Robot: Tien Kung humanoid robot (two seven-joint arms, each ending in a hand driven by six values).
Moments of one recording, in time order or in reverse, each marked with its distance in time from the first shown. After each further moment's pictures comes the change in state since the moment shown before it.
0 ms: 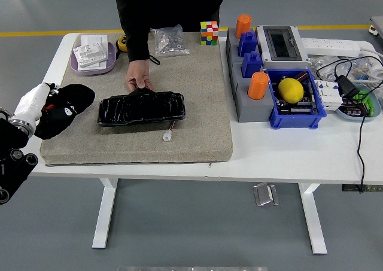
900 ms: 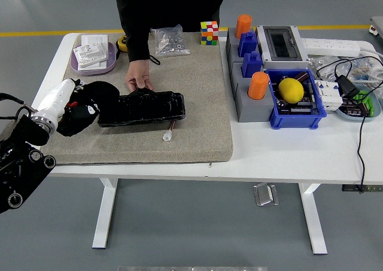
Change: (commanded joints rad) left arm -0.016 -0.028 0.110 -0.102 0.018 -0.003 0.031; right arm 0.000 -0.004 0.064 -0.003 -0.059 0.005 -0.014
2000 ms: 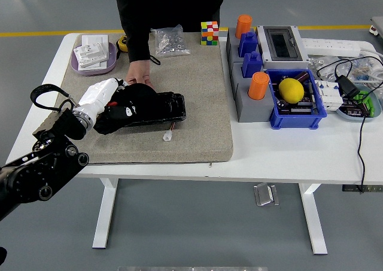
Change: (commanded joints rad) left arm -0.151 -0.079 0.229 0.056 -0.018 -0.011 0.015; right arm 0.020 -0.018 0.002 0.000 -0.018 0.006 -0.007
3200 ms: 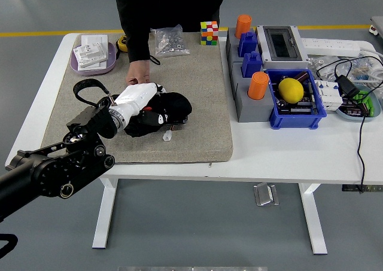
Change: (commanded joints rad) left arm -0.124 -0.044 0.218 -0.020 -0.016 -0.025 0.022; right arm 0.016 -0.016 -0.004 0.000 -0.022 0.008 -0.011
